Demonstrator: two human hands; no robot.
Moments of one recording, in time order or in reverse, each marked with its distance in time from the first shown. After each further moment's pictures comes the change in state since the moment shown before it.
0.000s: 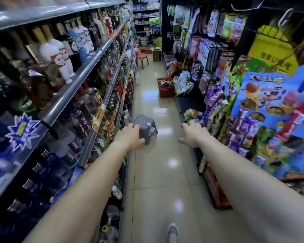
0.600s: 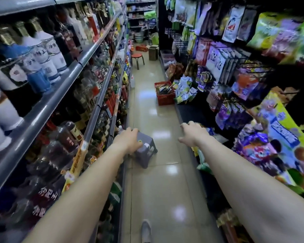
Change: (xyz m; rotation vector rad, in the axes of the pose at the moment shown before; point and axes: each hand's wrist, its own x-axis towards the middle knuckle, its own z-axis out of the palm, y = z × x) left_hand 0.384 -0.080 -0.026 0.016 -0.137 -0.041; right_hand 0.392 0.026 -0.059 0.024 -0.062 0.054
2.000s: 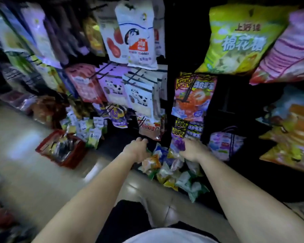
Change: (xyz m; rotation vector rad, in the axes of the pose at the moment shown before) left_hand 0.727 0.308 -0.040 0.350 -0.380 0.972; right_hand 0.453 0.277 -0.039 0.549 0.012 0.981
